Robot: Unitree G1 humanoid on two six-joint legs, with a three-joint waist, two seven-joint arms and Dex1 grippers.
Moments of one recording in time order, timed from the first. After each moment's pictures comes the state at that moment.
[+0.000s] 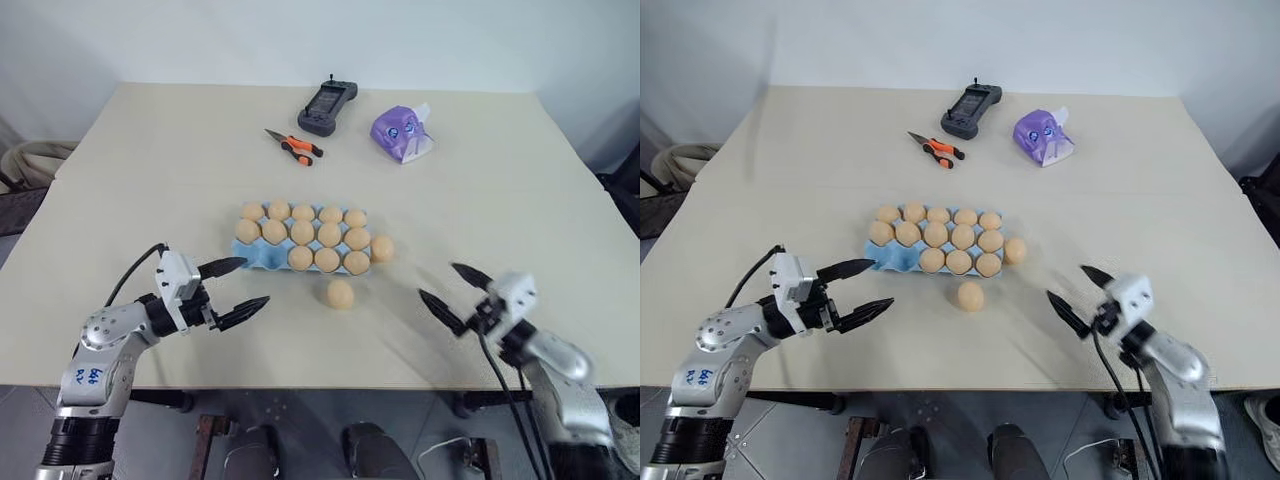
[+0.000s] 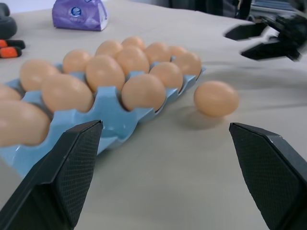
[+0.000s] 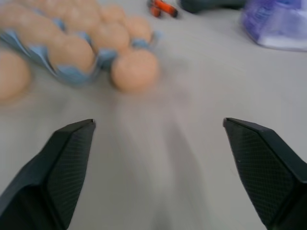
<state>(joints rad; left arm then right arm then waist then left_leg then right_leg) -0.10 0.59 0.18 -0.11 -0.47 0.17 -0.92 -0.19 -0.45 -0.14 0.03 0.33 0.05 0.79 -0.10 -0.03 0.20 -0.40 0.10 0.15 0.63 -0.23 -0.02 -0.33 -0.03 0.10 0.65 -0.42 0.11</state>
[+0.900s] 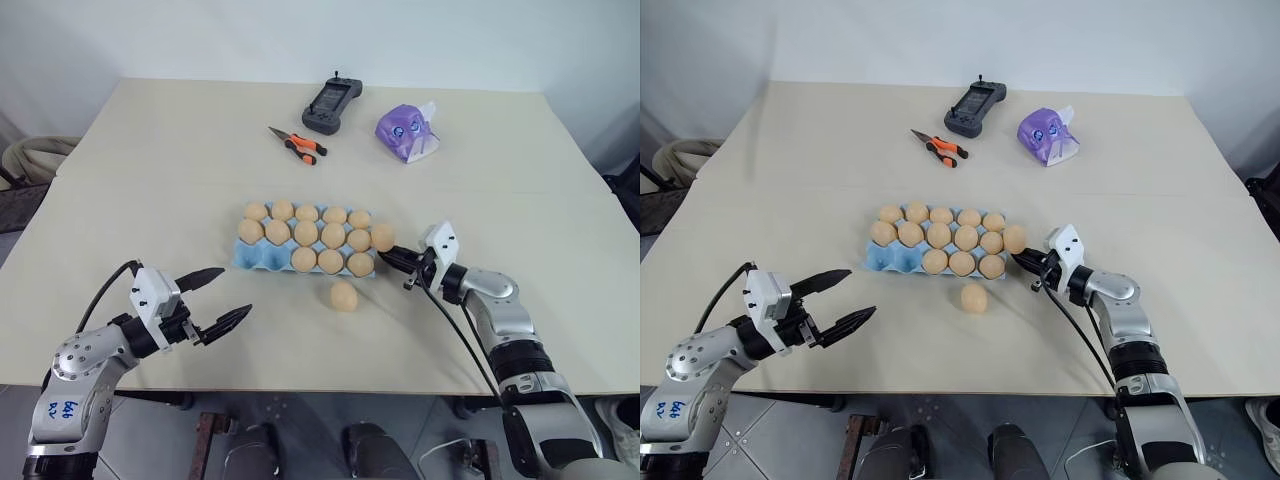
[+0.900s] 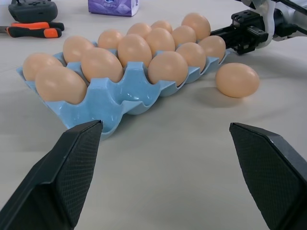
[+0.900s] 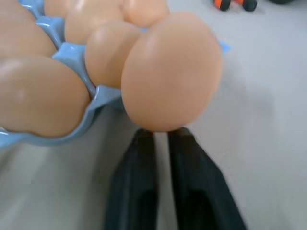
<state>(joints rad) 0.03 0.59 0.26 -0.24 -0.48 0.19 -0.83 -0.59 -0.40 -0.01 0.59 0.22 -0.09 0.93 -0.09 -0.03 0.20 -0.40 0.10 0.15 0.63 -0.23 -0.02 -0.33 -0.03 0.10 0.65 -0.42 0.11</state>
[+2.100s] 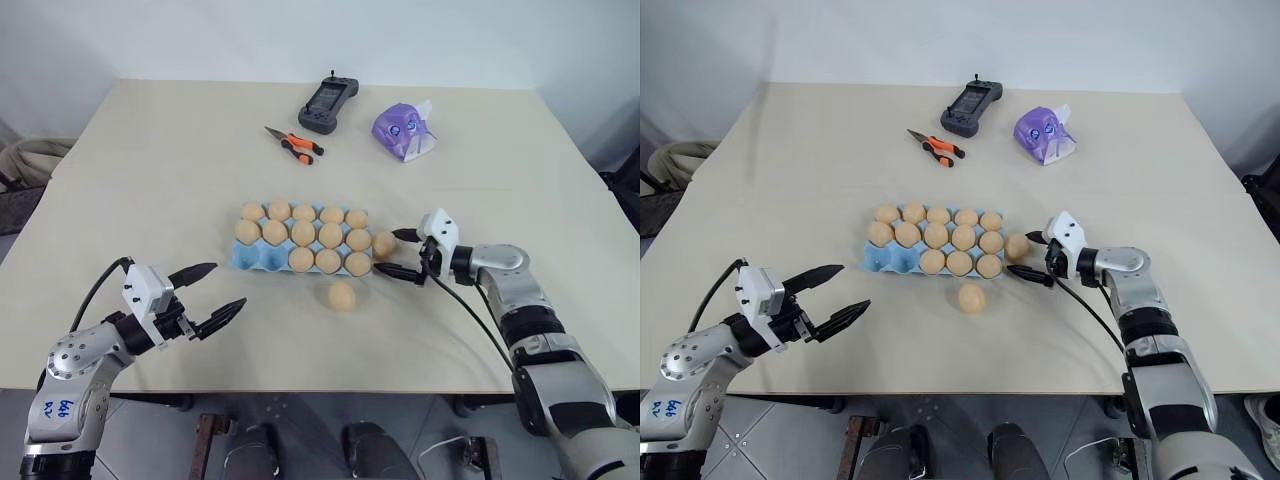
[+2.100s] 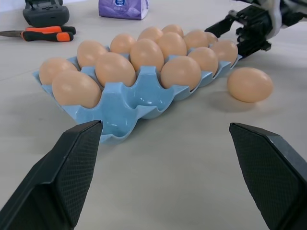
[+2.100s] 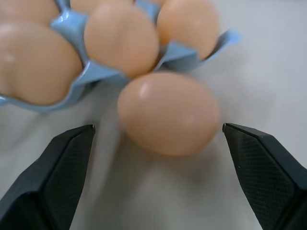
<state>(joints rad) 0.03 0.60 0.28 -0.24 -0.48 0.19 -0.82 -0.87 -0.45 0.07 0.96 0.10 -0.20 1.11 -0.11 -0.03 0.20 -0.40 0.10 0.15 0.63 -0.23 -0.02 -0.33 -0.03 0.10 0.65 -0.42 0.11</state>
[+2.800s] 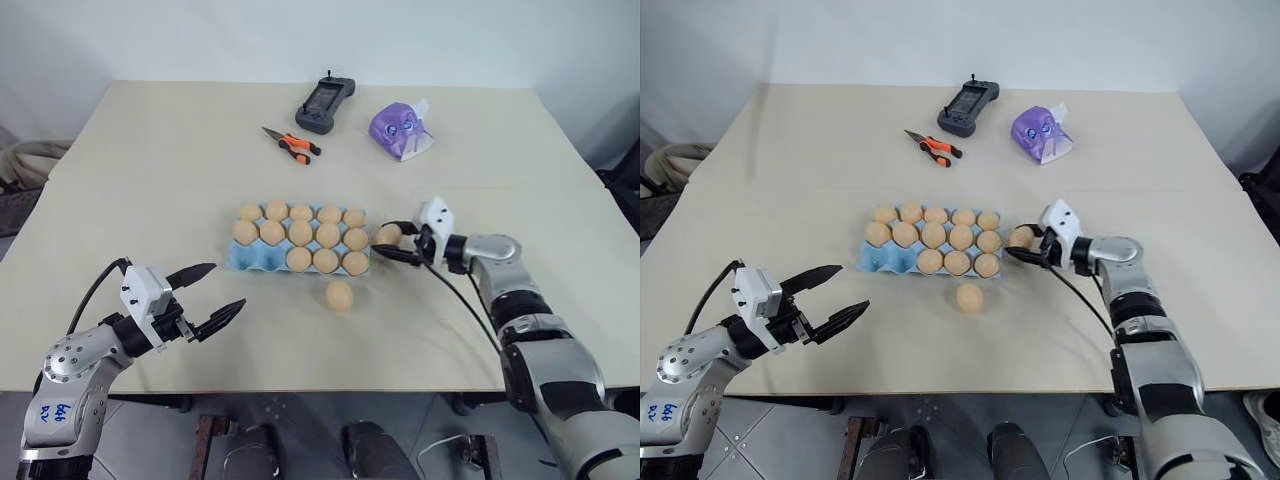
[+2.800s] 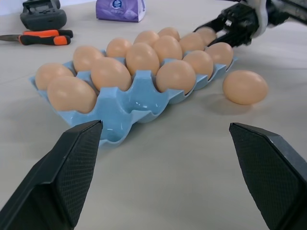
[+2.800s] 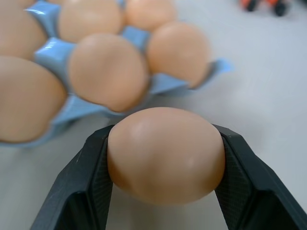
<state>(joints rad) 0.05 0.60 0.29 -0.26 -0.49 0.20 -0.81 -0.92 -0.46 -0.01 1.03 0.10 -0.28 1.11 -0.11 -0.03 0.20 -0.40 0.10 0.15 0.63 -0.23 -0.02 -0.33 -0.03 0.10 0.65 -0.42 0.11</state>
